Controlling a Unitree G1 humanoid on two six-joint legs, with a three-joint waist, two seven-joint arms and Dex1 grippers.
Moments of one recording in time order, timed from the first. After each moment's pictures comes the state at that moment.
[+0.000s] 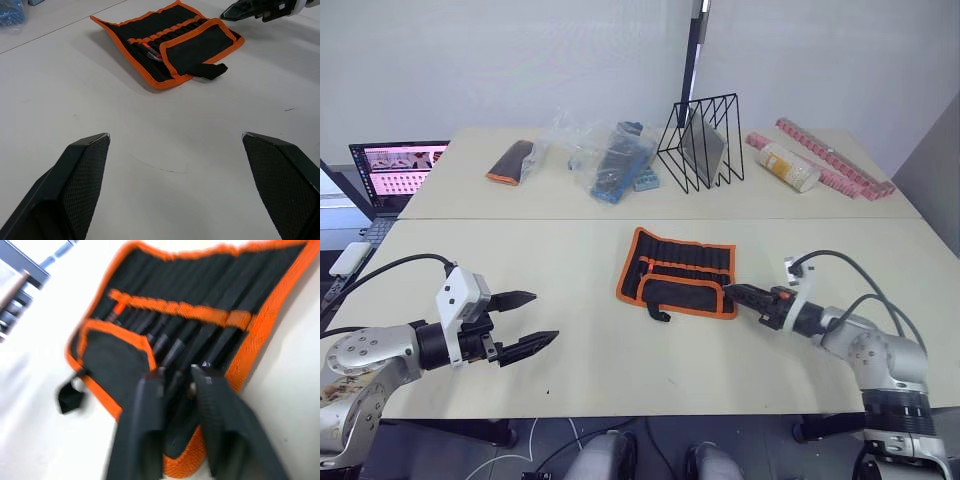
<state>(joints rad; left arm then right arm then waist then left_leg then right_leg) 0.08 0.84 0.35 -0.42 -0.61 0.55 -1.00 -0.34 -0.54 -0.25 0.06 0.68 0.86 0.75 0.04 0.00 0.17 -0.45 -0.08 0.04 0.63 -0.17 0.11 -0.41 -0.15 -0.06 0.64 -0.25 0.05</state>
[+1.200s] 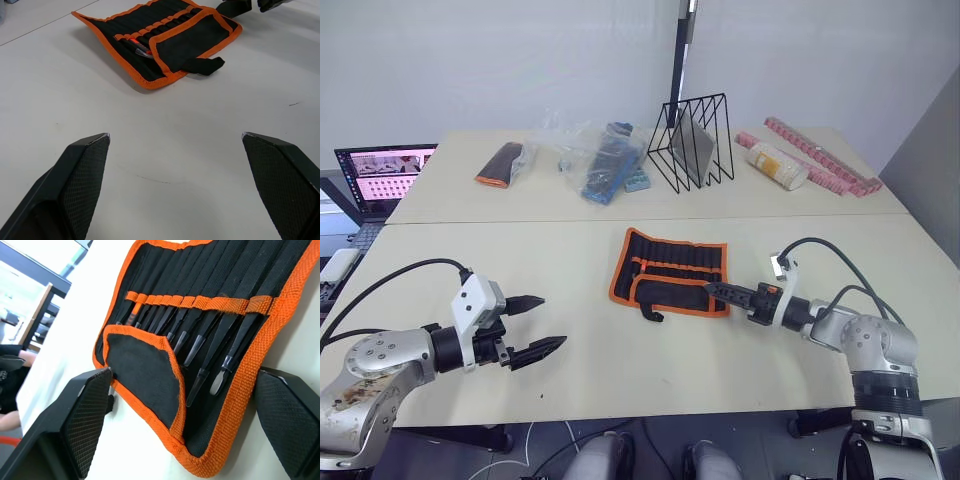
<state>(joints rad) 0.08 0.82 0.28 -0.41 -0.55 0.50 -0.97 -0.44 -0.47 -0.25 0.14 0.74 1.07 0.71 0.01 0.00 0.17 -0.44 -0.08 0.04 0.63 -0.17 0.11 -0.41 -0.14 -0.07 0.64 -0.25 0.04</state>
